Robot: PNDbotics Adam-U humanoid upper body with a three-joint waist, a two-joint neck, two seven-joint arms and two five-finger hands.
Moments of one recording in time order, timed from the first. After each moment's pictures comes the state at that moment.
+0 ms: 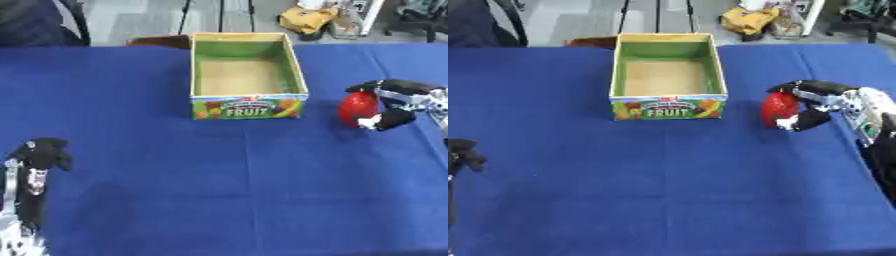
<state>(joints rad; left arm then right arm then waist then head) -0.18 0.20 -0.10 -1.69 -0.03 -0.09 0.27 -0.78 -0.66 0.09 -0.77 0.81 -0.55 0.42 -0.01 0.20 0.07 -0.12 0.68</state>
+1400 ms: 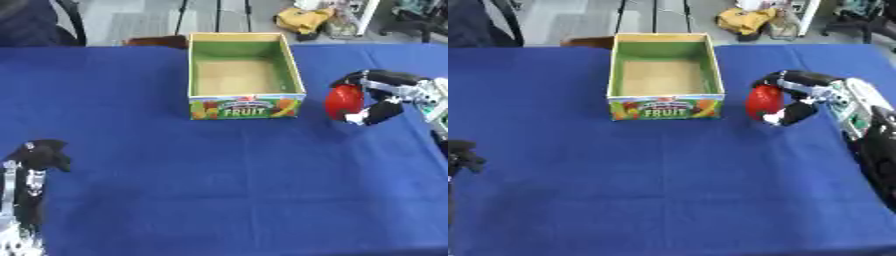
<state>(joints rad) -0.17 0.20 -0.10 -1.69 -0.02 -0.09 0.27 -0.83 -0.65 0.12 -0.88 0.70 -0.54 0.44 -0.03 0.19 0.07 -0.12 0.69</state>
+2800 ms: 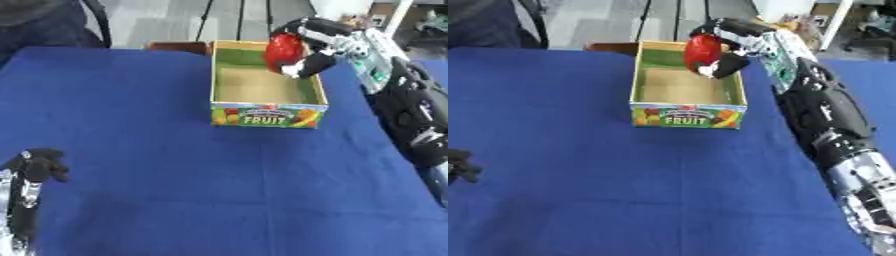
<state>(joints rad) -0.19 0.21 -0.13 -1.68 -0.02 -0.09 0.24 -1.10 -0.42 0.03 -0.73 0.92 -0.46 0.37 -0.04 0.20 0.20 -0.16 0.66</state>
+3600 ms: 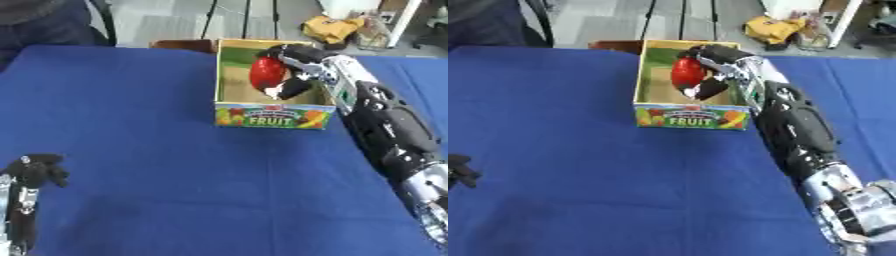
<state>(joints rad) -0.20 0.20 -0.14 -1.68 -0.01 -0.09 0.24 -1.08 -0.37 0.02 -0.70 1.10 -0.45 0.26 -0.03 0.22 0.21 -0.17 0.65</state>
